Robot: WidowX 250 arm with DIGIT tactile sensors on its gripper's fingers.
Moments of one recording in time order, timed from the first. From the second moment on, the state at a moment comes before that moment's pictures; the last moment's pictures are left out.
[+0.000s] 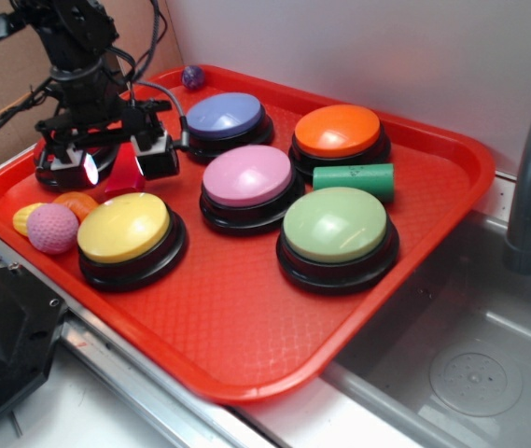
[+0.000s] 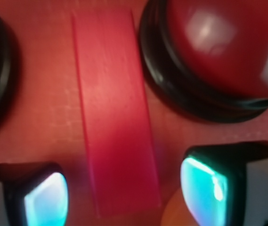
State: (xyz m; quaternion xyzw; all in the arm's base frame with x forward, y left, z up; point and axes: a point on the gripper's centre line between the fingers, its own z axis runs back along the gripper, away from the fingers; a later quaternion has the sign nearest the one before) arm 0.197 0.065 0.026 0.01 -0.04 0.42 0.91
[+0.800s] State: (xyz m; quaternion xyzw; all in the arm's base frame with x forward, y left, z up) arm 0.199 0.065 0.015 0.00 -0.06 0.42 0.91
